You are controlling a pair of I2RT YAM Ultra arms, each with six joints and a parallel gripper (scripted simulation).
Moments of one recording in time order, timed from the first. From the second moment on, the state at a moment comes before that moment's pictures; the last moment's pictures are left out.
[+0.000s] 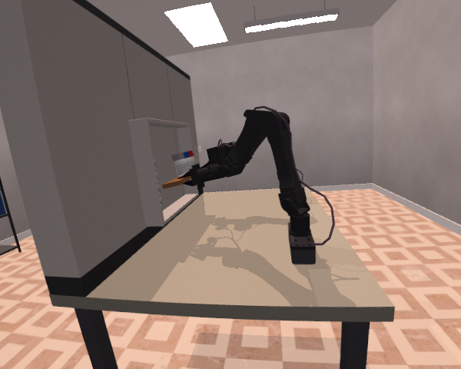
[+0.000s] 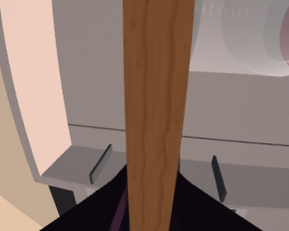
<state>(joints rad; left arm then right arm) -0.52 1.78 0.88 0.72 -0.53 1.49 0.44 1.70 0.92 0.59 0.43 -1.52</state>
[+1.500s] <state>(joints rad) -0.52 1.78 0.86 0.75 -0.53 1.50 0.44 1.70 0.90 0.63 0.43 -1.52</state>
